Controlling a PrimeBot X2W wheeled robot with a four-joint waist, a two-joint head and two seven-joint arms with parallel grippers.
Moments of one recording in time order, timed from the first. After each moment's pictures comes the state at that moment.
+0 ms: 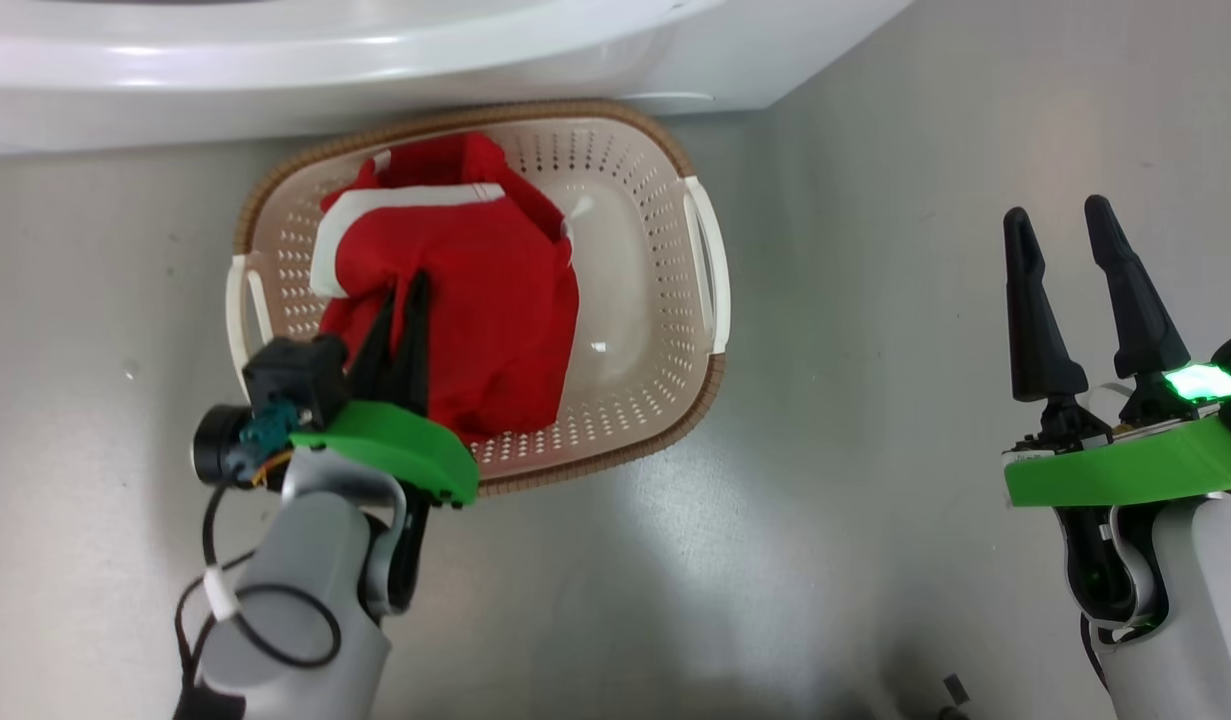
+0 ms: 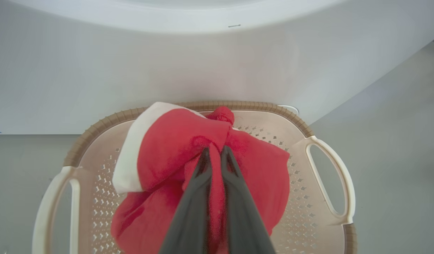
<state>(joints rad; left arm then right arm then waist) -0.63 0.03 -0.26 0.61 -0.36 0.03 -0.26 -0.31 -0.12 0.01 0.09 0.47 0.13 -0.26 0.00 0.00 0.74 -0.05</state>
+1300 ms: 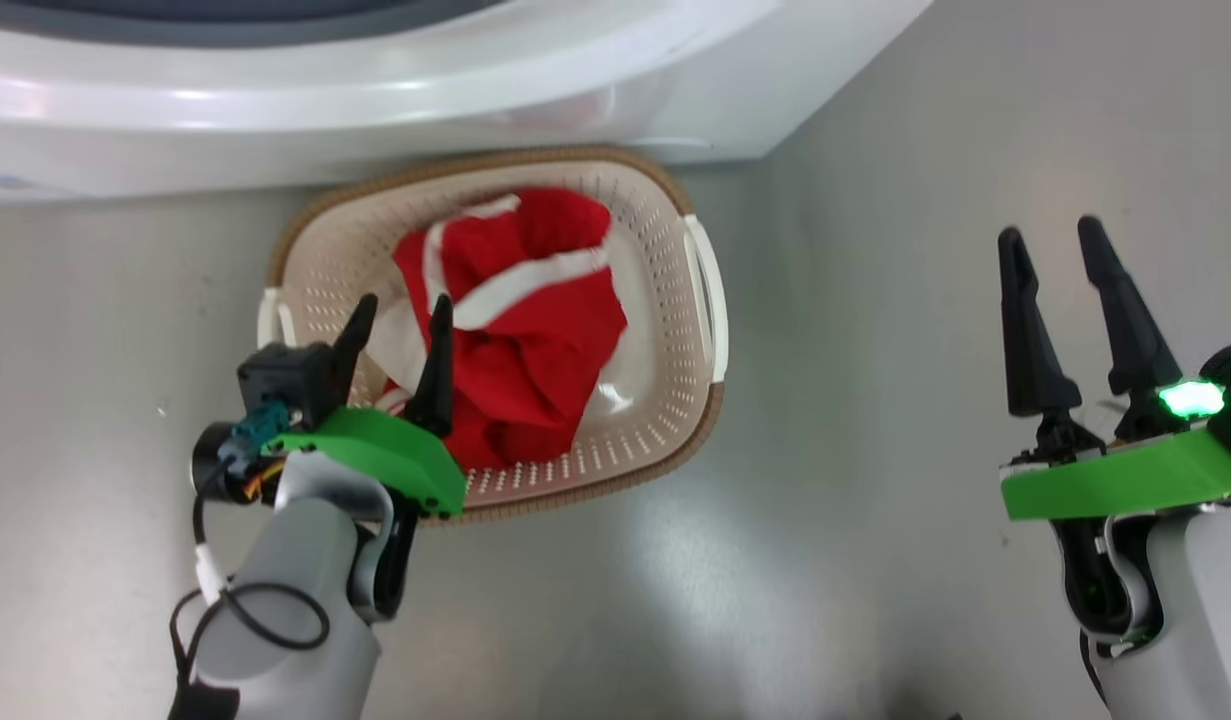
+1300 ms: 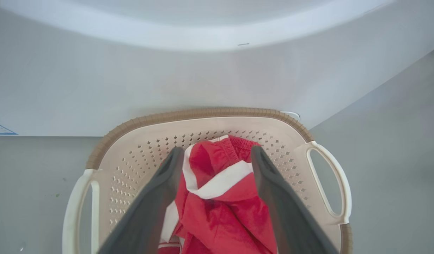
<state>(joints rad) -0.68 0.03 -0.25 0.77 -0.40 -0.02 -0.26 -0.30 -0.13 0.01 0.11 0.47 0.13 -0.26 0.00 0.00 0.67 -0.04</state>
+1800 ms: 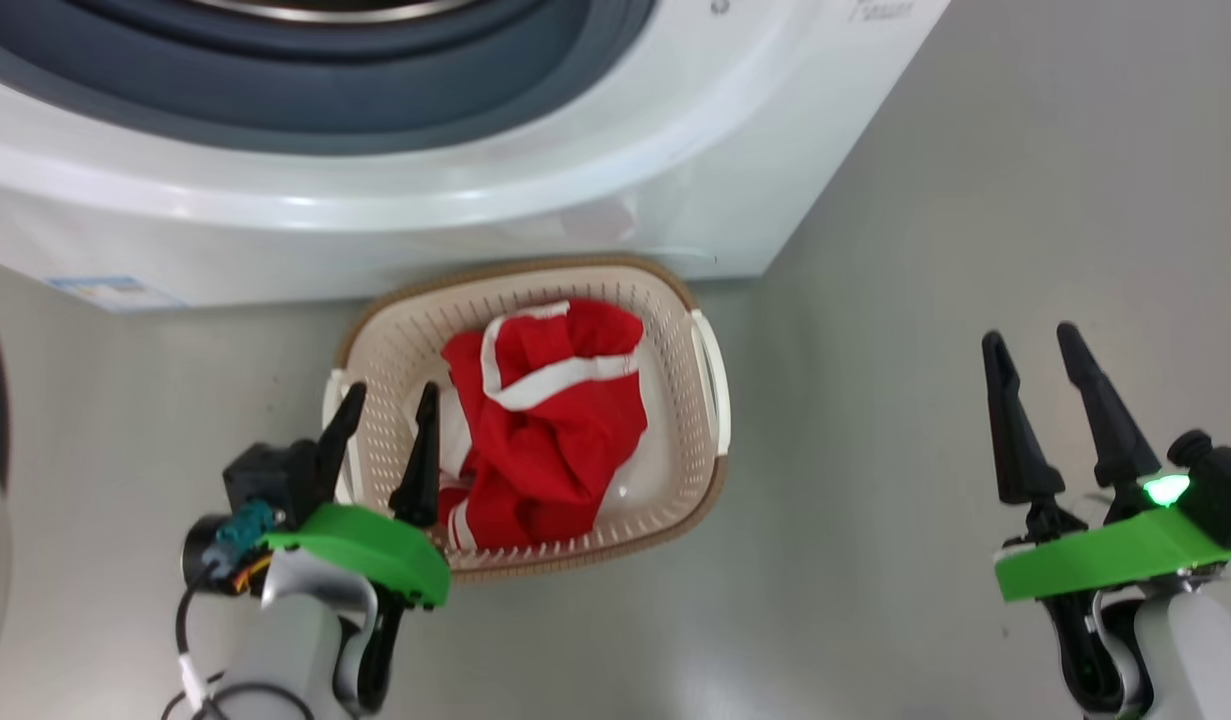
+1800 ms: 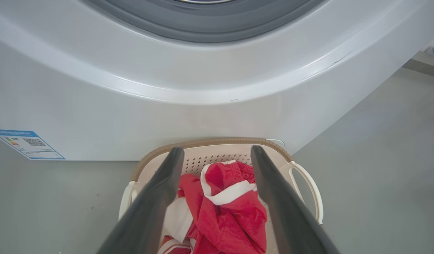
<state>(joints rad) -0.49 0.03 -0.17 0.65 -0.34 -0.06 -0.26 -0.18 -0.12 0.01 0.15 0.47 0.13 -0.26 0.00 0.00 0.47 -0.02</state>
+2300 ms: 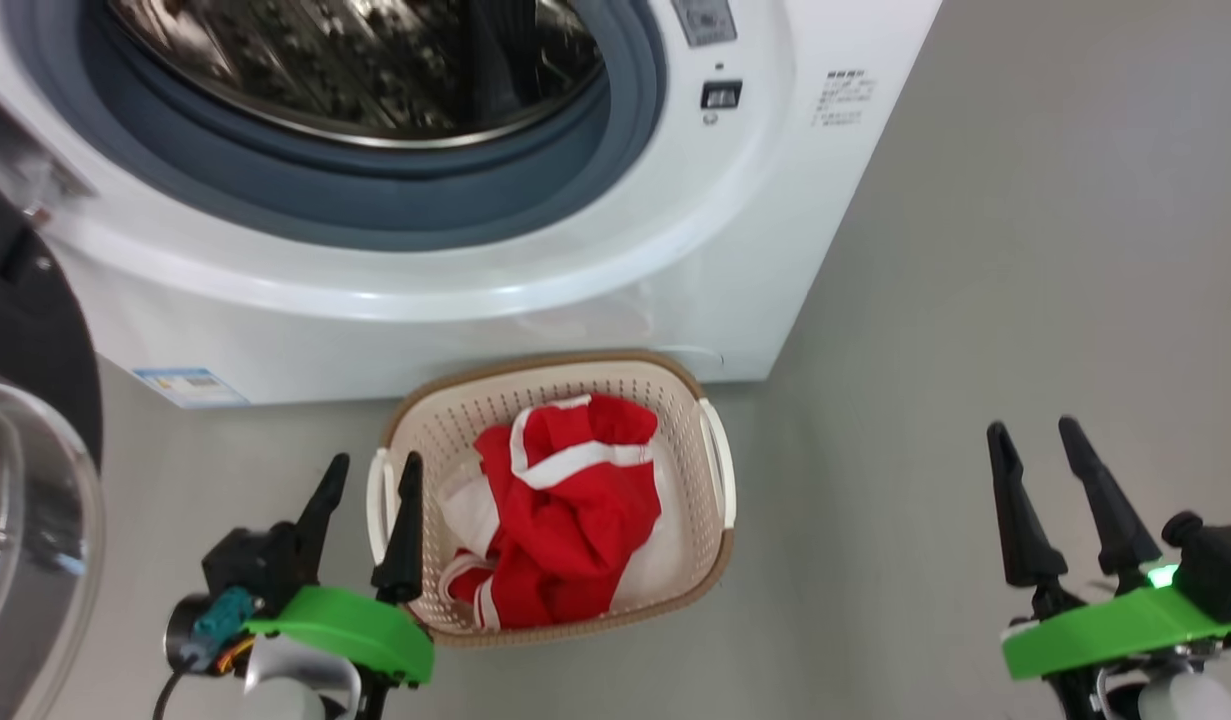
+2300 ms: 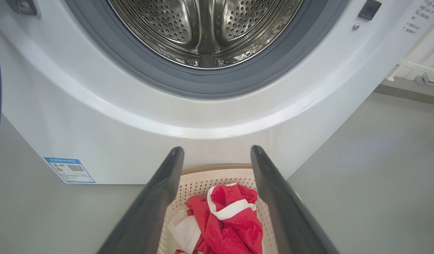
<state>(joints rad) -0.32 0.03 -0.11 0.52 -0.30 -0.08 -0.26 -0.06 -0.11 -0.02 0.17 0.46 0.13 -0.26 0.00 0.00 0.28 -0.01</state>
